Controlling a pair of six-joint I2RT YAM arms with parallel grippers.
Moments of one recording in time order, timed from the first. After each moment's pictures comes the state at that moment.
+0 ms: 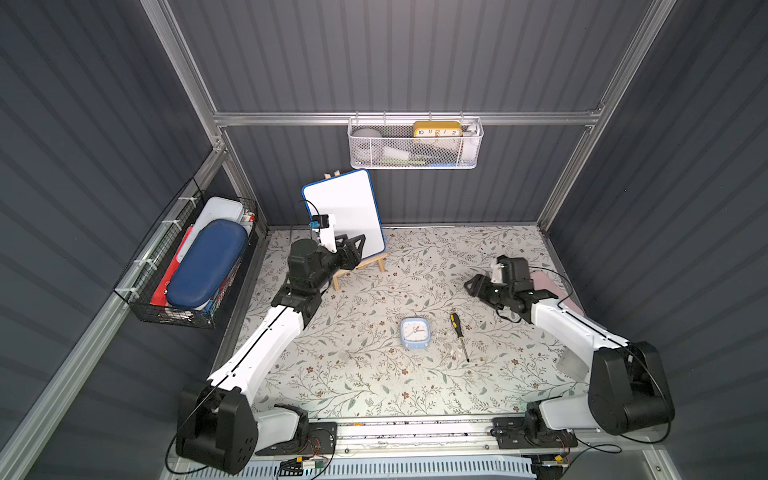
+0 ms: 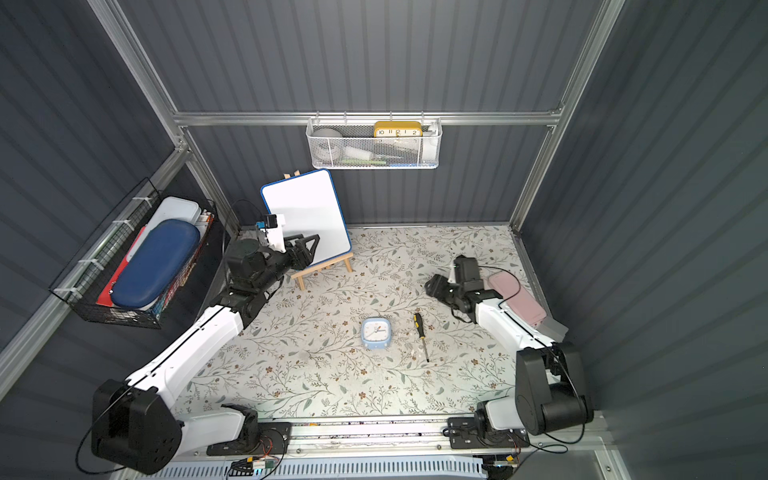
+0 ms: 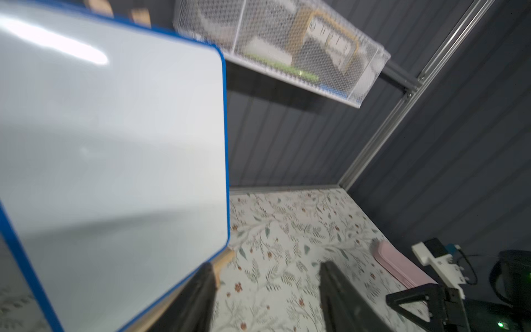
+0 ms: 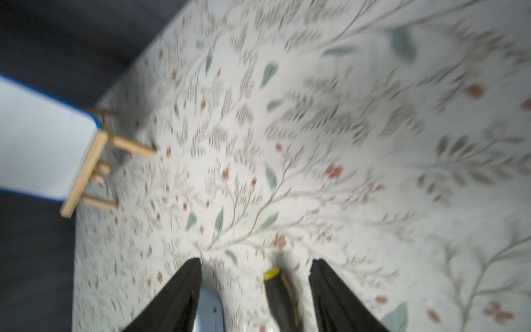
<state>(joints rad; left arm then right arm) -0.30 1.33 1.00 0.12 0.32 -0.31 0.25 1.40 0.88 -0.33 -0.23 0.59</state>
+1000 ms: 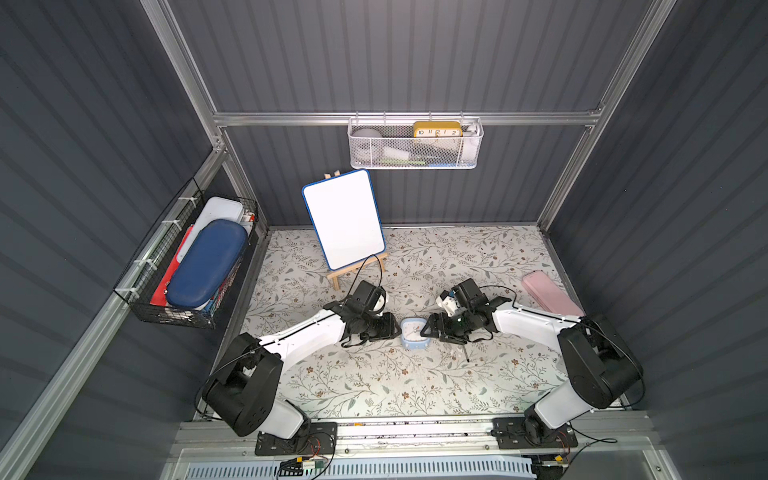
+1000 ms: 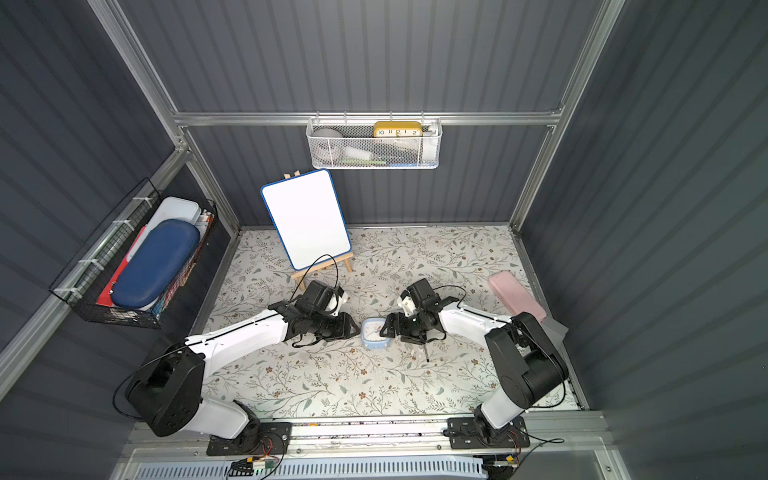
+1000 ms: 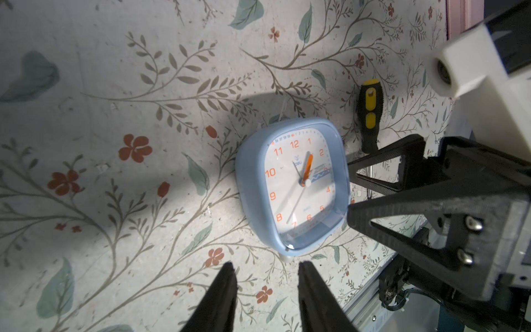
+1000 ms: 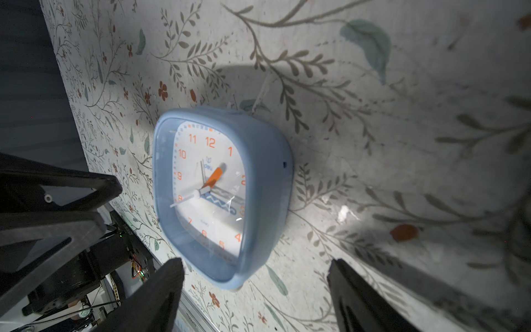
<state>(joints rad) -0.65 1.50 0.87 -0.39 0.40 -0.58 0.50 1.59 0.83 -0.36 -0.54 0.57</state>
